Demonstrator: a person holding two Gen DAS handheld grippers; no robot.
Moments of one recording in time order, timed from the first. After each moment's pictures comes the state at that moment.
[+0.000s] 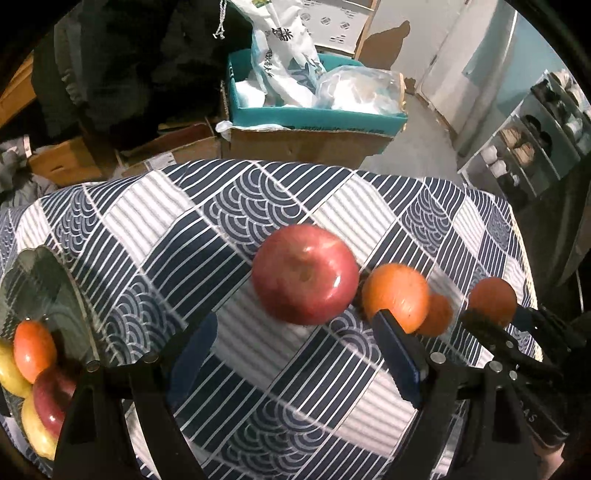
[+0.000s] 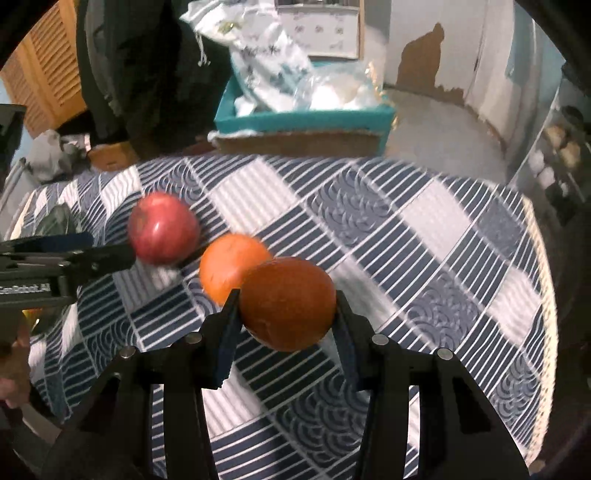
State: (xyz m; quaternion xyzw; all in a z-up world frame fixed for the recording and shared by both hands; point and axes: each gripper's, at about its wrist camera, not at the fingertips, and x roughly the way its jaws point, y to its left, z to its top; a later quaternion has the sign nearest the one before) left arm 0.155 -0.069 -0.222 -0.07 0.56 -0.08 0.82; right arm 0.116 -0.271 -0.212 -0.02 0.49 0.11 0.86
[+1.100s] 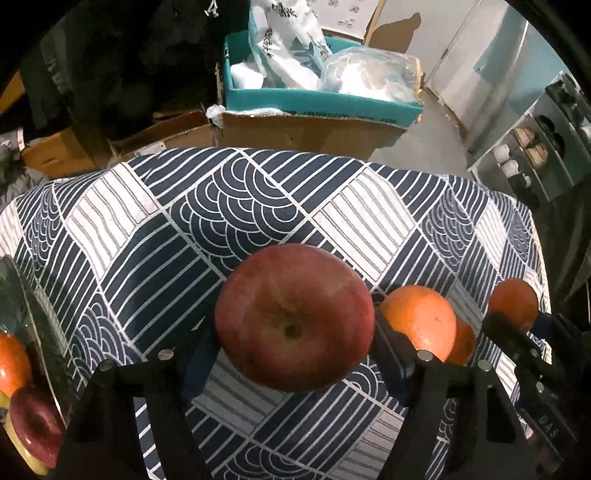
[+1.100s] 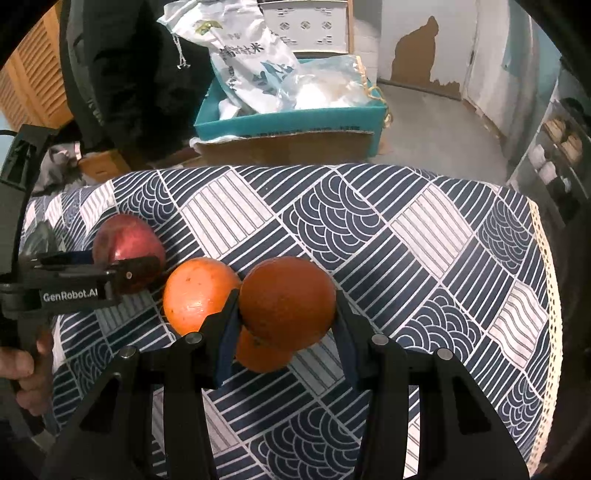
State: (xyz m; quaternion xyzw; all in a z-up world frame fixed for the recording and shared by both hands) left arm 0.180 -0.083 -0.255 -0.07 0.57 -0.07 0.82; right arm 0.140 -0.283 -0.226 0.00 0.50 0.11 0.86
